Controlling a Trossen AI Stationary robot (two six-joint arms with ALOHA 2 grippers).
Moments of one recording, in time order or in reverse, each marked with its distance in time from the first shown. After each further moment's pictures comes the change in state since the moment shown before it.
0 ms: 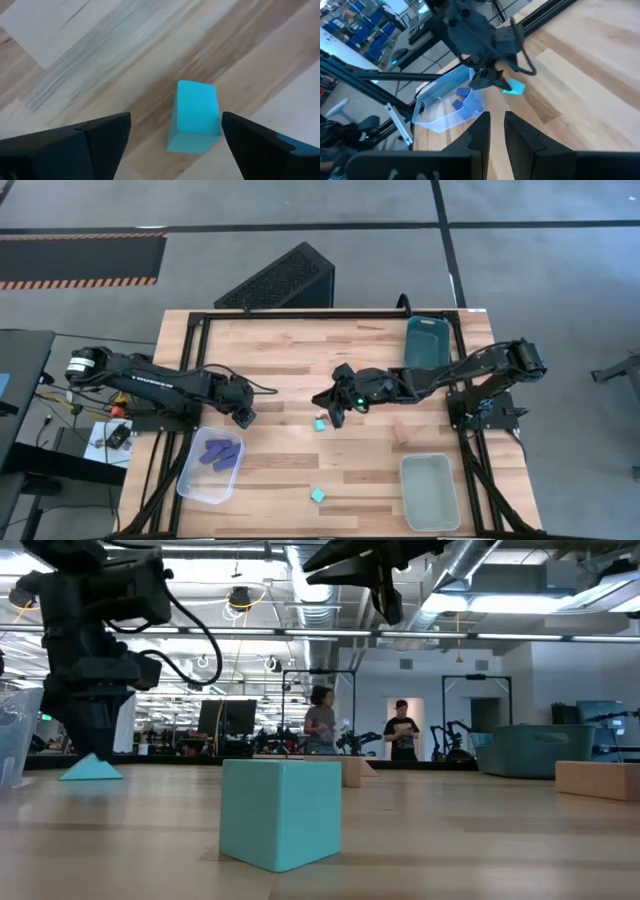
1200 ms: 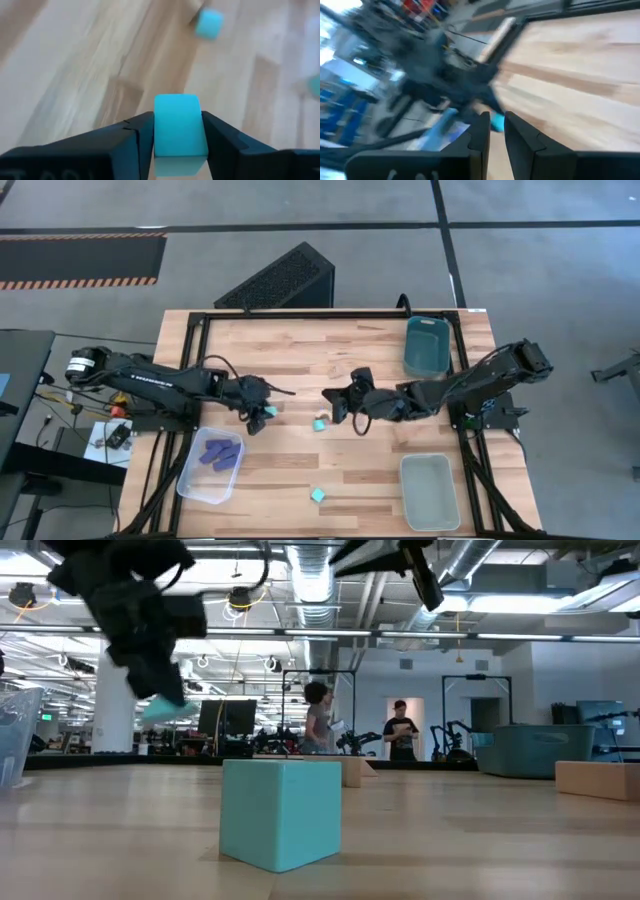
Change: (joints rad) left arm -0.001 0.000 0.062 0.390 0.109 0.449; right arm 0.141 -0.045 -0.003 -0.064 0.470 0.329
